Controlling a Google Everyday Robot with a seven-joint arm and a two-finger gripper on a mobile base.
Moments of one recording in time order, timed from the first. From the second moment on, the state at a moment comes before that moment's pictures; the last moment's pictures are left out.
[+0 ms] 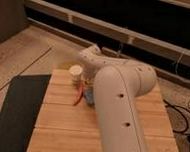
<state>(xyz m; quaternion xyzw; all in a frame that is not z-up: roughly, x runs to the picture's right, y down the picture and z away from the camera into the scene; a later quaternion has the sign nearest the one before) -0.022 0.030 0.987 -0.23 0.19 0.59 0.74</state>
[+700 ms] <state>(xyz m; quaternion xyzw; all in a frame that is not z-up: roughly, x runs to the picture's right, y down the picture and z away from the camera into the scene) -0.014 -0.063 1.049 -0.14 0.10 0.47 0.86</state>
